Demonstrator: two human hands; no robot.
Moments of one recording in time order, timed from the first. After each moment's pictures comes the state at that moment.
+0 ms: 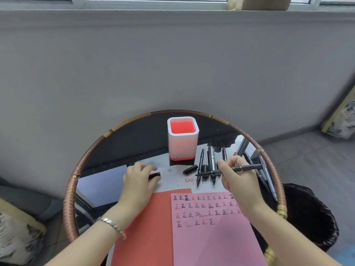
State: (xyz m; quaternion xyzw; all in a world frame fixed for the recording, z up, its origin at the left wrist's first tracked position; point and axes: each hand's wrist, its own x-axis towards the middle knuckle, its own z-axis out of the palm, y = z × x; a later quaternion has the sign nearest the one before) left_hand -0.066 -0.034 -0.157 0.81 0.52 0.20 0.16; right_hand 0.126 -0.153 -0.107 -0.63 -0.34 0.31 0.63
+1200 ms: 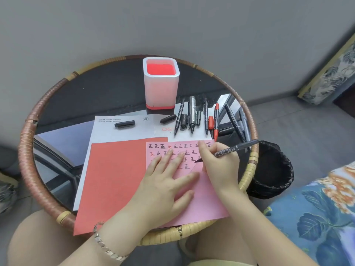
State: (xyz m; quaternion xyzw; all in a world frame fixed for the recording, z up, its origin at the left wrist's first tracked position) left_hand -0.038 -0.161 -0.188 0.95 0.28 0.09 0.11; right_hand 0.114 -0.195 -0.174 -0.74 -0.33 0.14 0.56
